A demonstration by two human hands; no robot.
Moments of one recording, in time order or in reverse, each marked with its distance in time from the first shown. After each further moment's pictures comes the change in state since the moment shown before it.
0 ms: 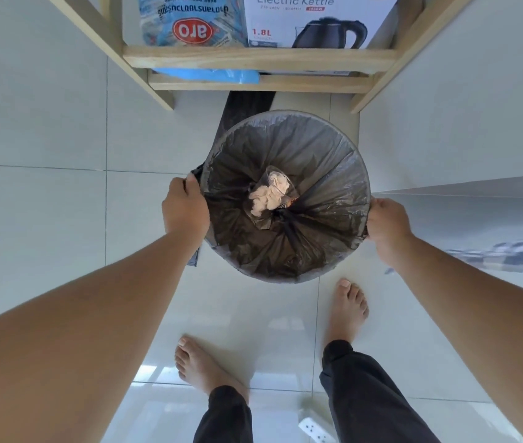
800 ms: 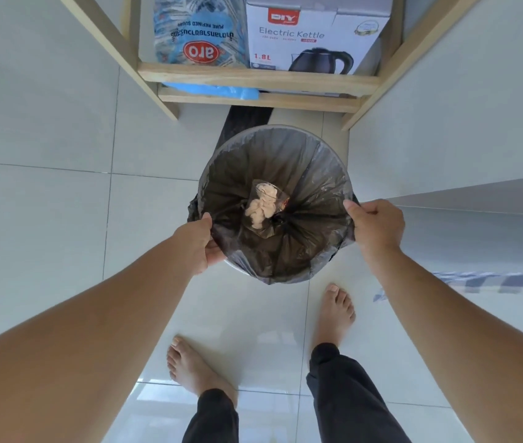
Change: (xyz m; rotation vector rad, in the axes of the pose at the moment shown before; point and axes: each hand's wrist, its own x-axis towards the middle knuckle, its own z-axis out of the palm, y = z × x) left_hand -0.049 0.013 -0.020 -0.631 -0.381 -0.783; right_hand -0.052 -0.023 -0.012 -0.065 0.211 -0.305
